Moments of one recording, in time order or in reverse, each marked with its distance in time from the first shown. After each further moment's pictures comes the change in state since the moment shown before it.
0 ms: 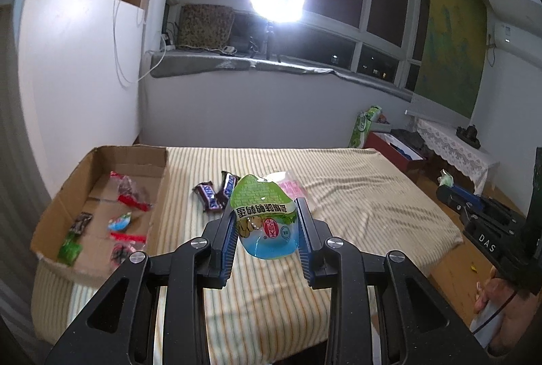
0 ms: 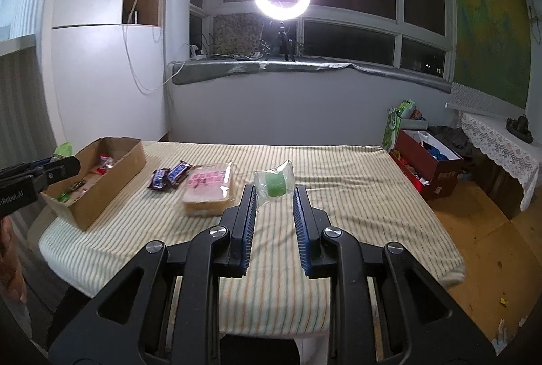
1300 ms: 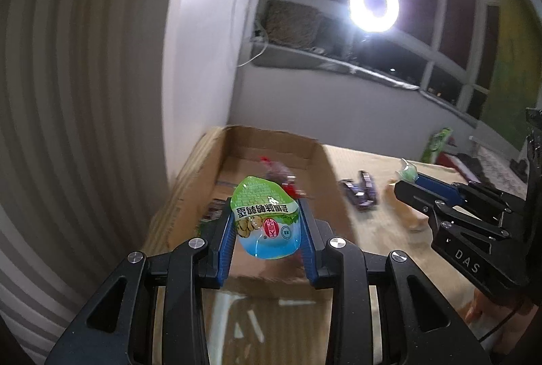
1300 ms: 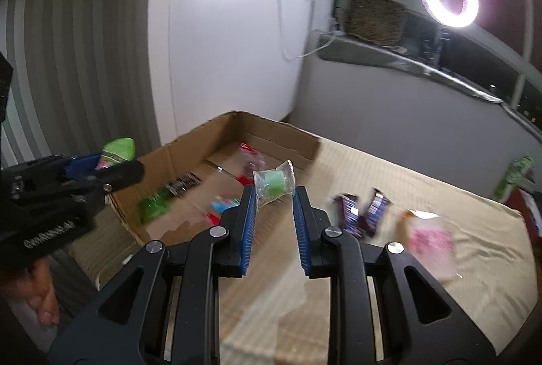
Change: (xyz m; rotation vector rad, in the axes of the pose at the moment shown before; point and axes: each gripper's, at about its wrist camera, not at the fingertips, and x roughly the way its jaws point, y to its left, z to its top) left arm -0.006 0.174 -0.016 -0.159 0.003 0.236; right arm 0.135 0.267 0.026 -0.290 0.102 0.396
